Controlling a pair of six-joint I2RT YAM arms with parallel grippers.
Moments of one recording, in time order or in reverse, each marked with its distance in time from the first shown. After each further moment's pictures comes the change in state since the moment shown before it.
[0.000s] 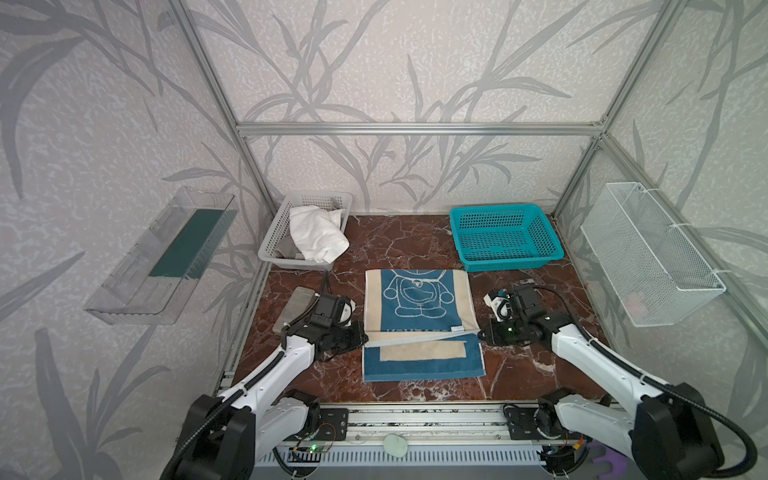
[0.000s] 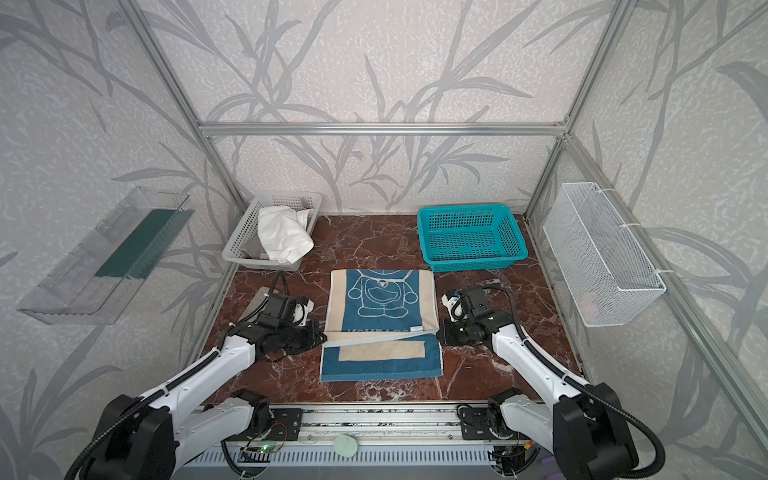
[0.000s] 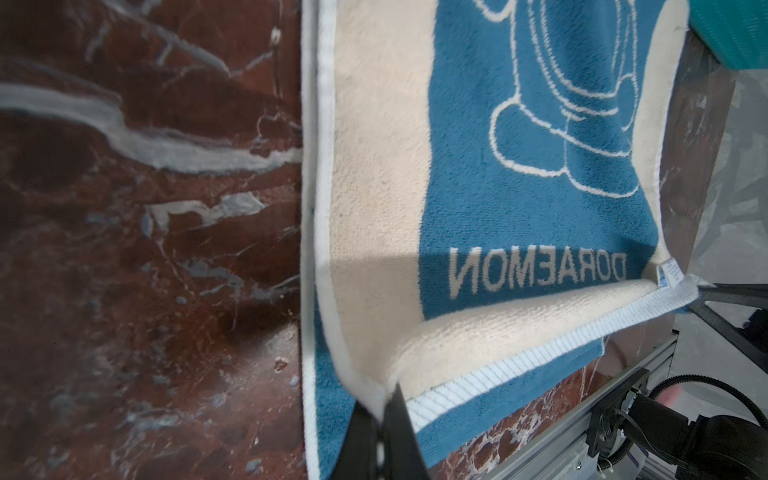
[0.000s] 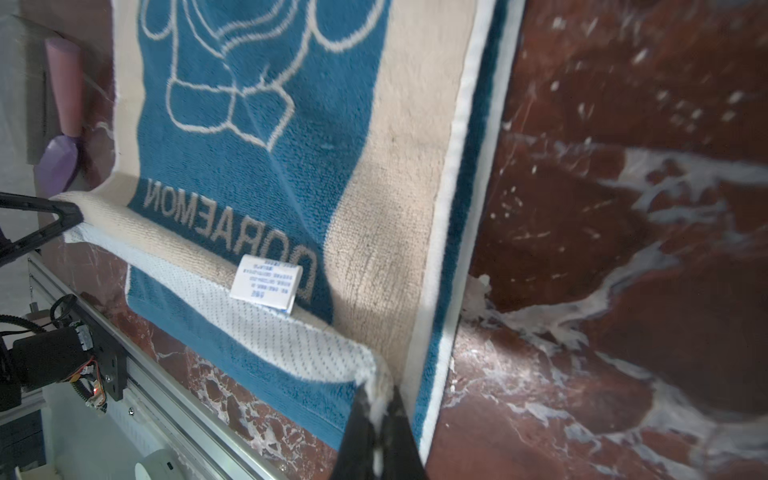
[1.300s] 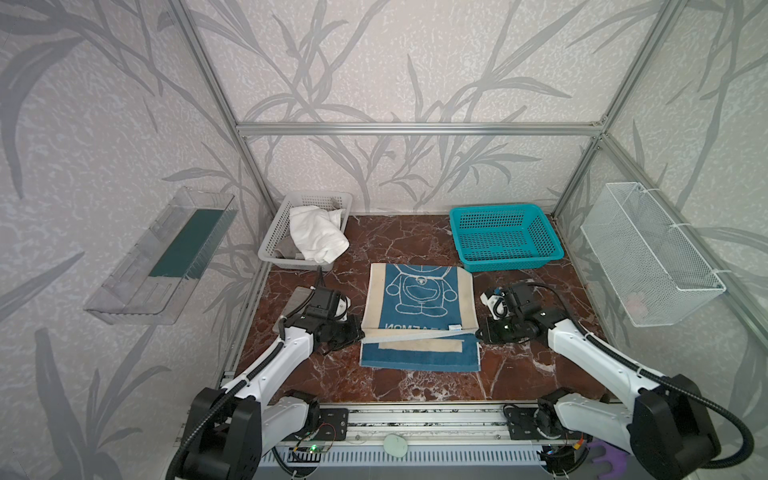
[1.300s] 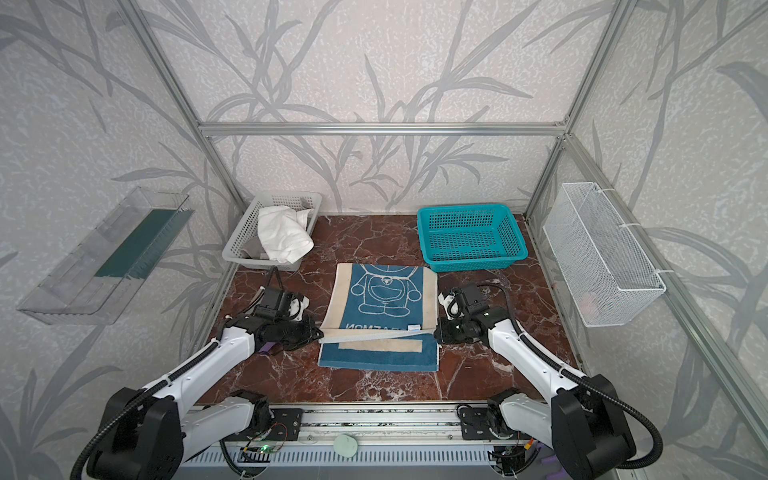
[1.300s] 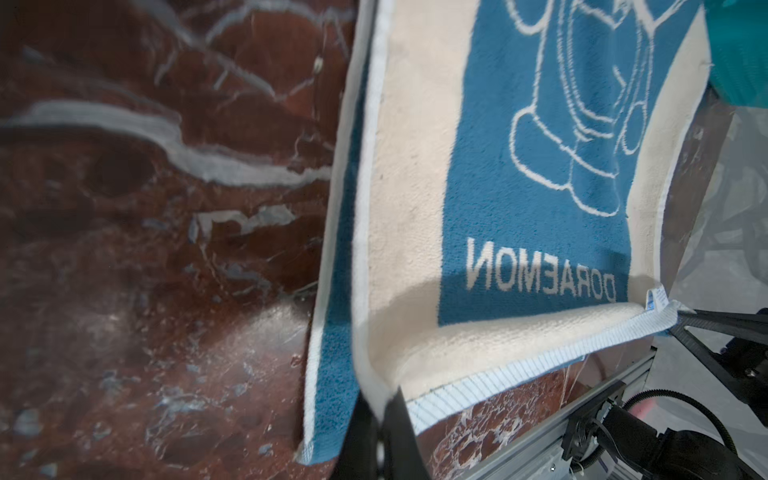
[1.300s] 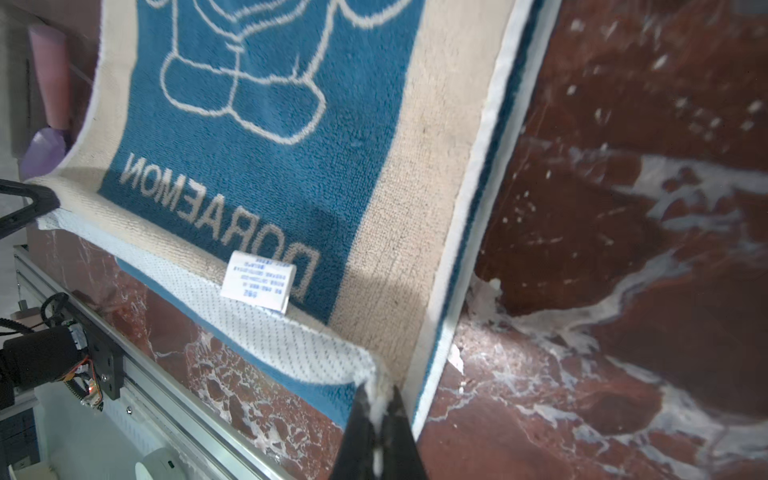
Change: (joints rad) left arm 0.072 0.034 0.056 -0.076 0.035 -0.010; right arm 0.042 0.023 0.054 -0.047 0.041 0.014
